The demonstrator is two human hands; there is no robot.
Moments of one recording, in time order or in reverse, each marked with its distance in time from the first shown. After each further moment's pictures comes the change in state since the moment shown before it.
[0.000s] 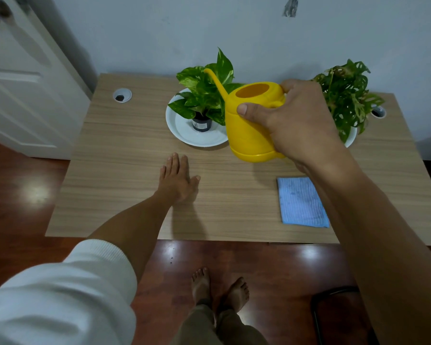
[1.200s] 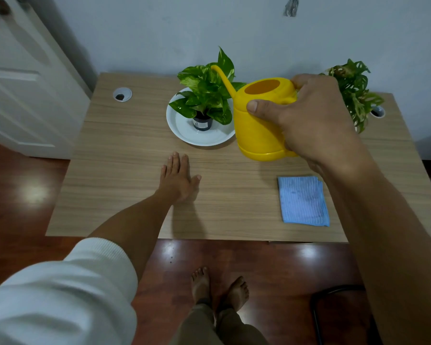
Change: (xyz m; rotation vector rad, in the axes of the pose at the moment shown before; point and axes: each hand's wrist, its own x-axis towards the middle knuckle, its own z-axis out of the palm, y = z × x) left_hand 0.000 0.000 0.000 -0.011 -0.005 0.004; right_hand -0.011 -0.015 -0.015 -0.065 0.015 0.065
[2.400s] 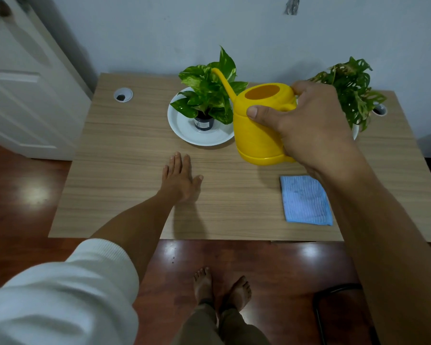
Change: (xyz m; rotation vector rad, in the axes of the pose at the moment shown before) left_hand -0.003 0.000 -0.001 -0.007 0.000 0.013; right_hand -0.005 0.010 0.010 0.088 -0.021 -0.049
